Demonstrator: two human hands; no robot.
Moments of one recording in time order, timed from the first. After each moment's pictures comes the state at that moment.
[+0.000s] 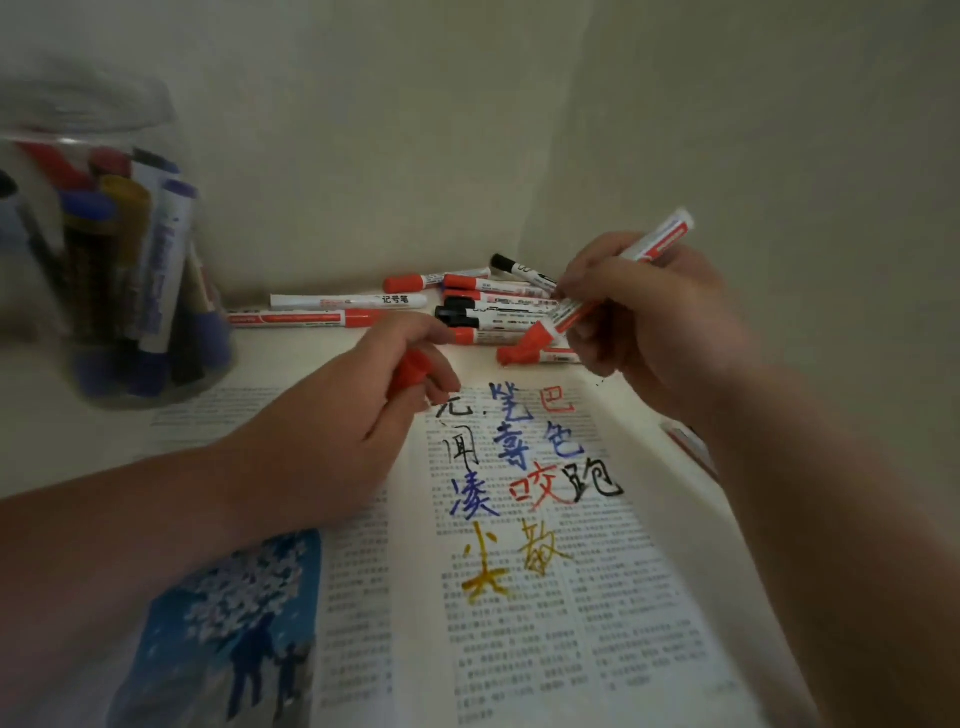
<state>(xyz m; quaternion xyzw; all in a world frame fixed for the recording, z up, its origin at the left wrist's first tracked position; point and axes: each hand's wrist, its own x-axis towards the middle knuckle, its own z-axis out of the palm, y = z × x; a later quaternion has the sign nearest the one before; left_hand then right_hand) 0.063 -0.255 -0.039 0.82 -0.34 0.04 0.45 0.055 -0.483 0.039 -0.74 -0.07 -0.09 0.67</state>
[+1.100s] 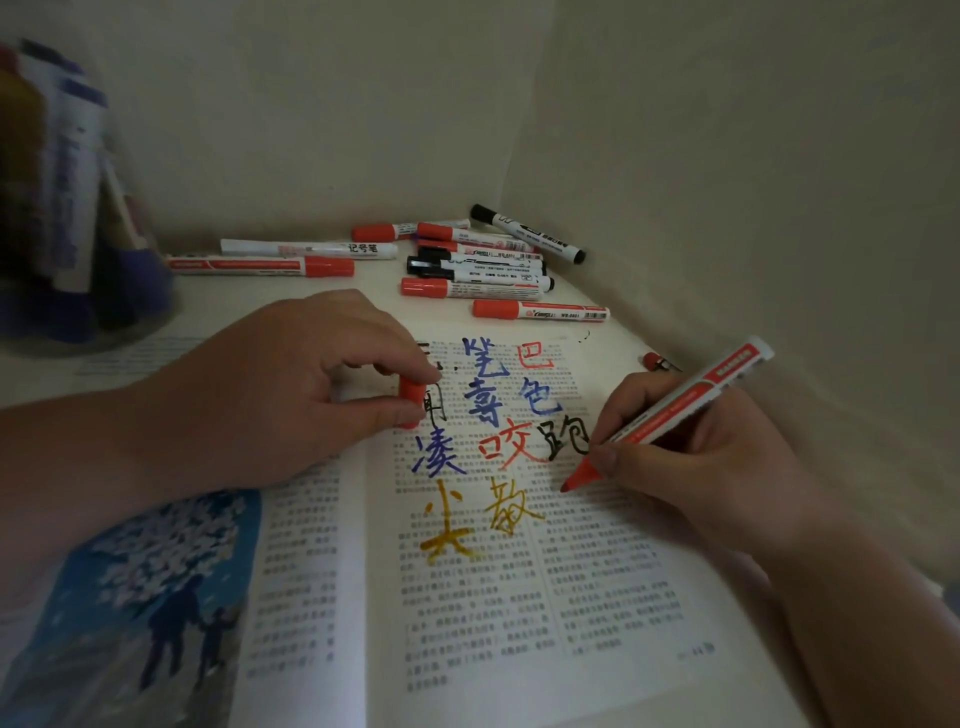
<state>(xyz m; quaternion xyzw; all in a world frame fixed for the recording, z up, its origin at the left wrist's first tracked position) 0.076 -0.251 -0.046 0.83 -0.43 0.08 0.34 -0.032 -0.527 -0.020 -0.80 -0.04 0.01 0.59</state>
